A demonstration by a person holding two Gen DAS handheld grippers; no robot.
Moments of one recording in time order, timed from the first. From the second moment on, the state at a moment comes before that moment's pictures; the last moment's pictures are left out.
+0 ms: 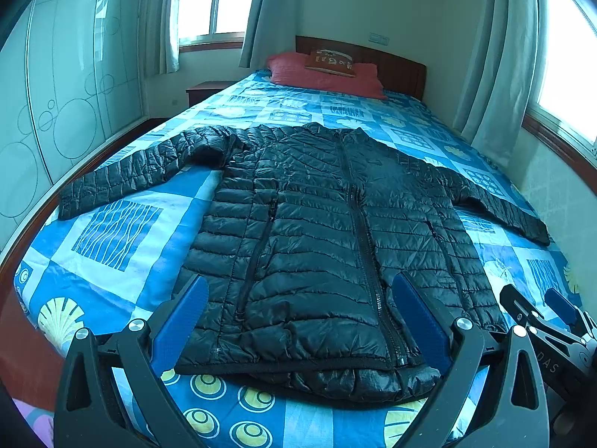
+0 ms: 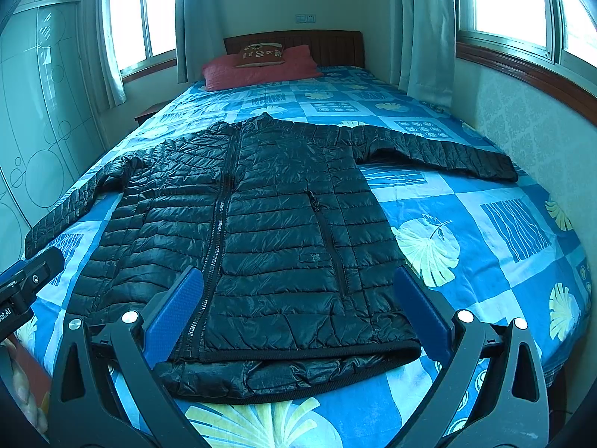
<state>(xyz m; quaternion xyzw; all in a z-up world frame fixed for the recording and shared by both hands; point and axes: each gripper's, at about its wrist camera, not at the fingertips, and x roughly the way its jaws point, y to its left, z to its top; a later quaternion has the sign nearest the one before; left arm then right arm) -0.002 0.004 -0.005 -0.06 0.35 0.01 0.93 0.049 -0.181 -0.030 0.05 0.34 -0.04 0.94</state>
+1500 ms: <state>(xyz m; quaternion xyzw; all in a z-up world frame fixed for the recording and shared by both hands) -0.004 0.005 -0.014 -0.07 0.36 0.01 0.93 0.048 -0.178 -0.029 0.05 0.34 -0.04 0.94</state>
